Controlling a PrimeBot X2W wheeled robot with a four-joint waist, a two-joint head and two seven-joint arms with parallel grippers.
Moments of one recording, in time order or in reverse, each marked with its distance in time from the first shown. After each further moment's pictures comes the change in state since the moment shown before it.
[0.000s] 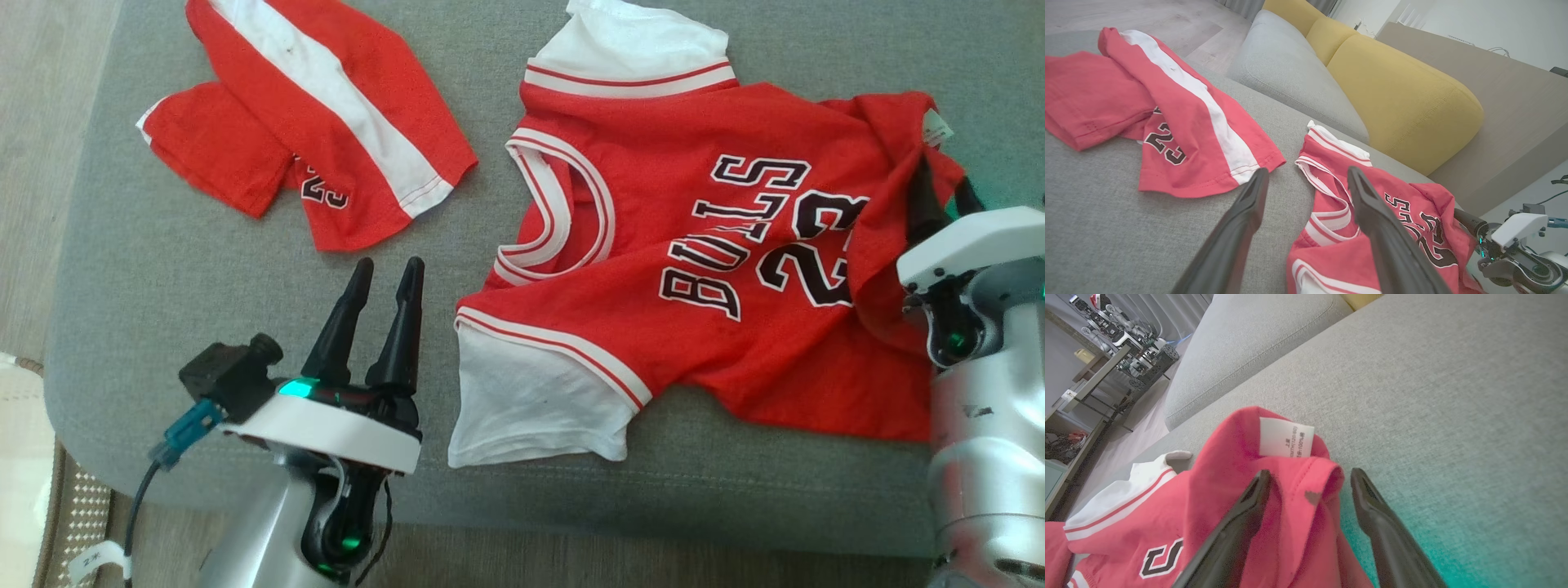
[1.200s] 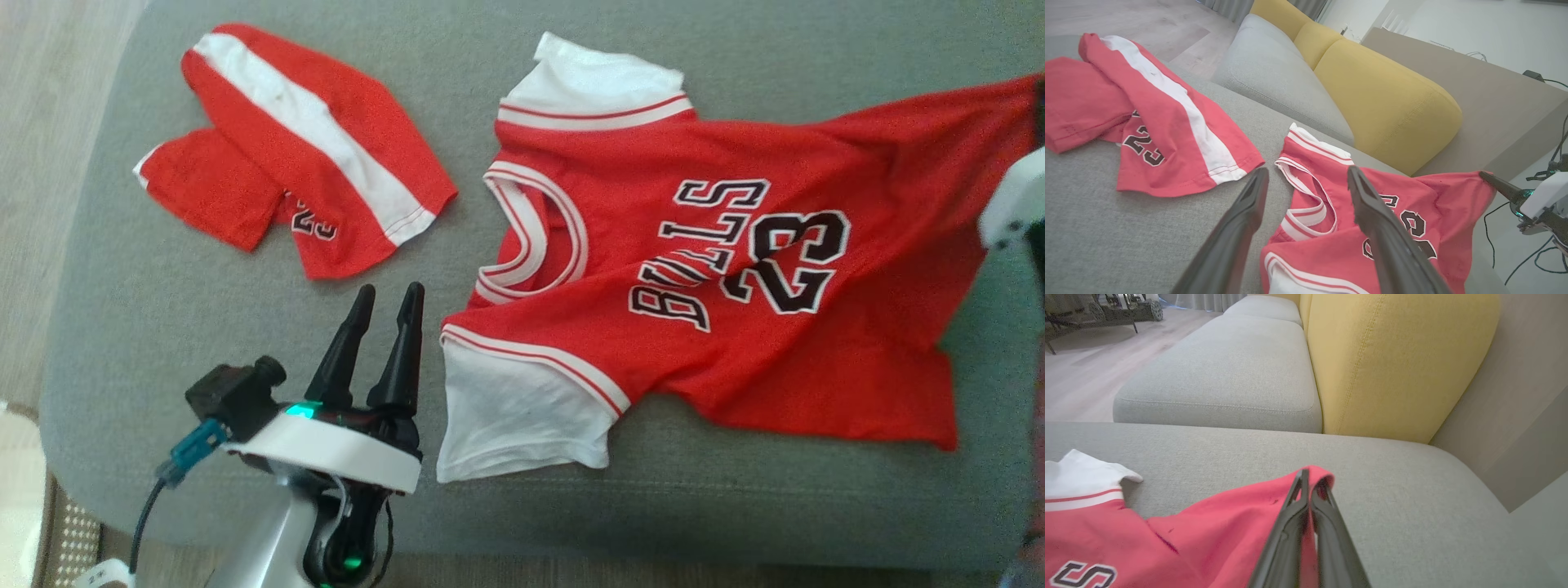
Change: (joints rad) left arm 0.037 -0.007 -0.001 0.020 -0.011 0.000 0.000; right arm 0.005 -0.137 0.112 -0.249 -0.388 0.000 0.092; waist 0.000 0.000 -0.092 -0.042
